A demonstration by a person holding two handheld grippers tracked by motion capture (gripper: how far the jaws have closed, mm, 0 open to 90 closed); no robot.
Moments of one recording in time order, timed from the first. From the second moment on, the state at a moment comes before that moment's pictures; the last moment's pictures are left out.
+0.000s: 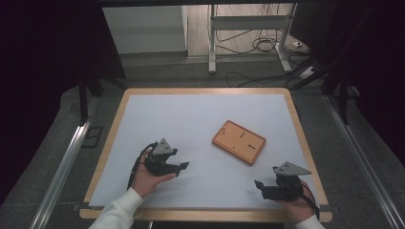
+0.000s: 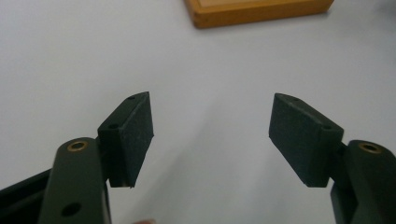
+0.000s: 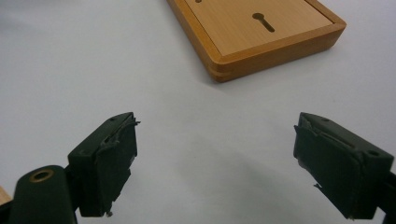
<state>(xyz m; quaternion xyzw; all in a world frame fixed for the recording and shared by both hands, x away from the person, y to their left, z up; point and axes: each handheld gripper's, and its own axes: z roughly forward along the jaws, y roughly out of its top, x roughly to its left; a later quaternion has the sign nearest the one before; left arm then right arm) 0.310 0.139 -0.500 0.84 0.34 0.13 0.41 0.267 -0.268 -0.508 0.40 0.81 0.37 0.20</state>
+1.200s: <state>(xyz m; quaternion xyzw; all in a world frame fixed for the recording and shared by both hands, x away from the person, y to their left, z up) 0.357 0.073 -0.480 0.84 0.33 0.12 0.42 0.265 -0.266 -0.507 0.38 0.82 0.39 0.20</state>
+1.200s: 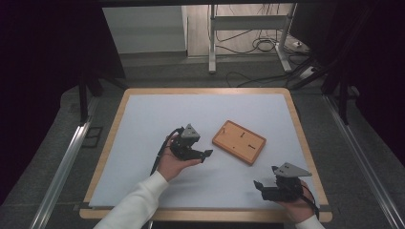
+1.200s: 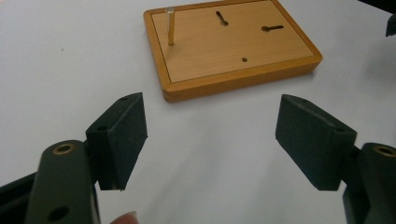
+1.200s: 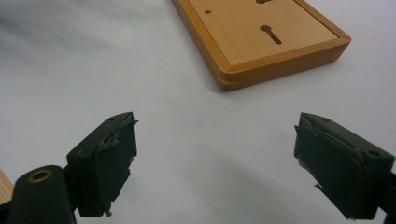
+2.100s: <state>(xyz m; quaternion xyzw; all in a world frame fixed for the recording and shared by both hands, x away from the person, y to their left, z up) 0.424 0.021 -0.500 0.84 0.34 0.13 0.40 0.265 -0.266 -0.508 0.37 0.82 0.38 0.20</state>
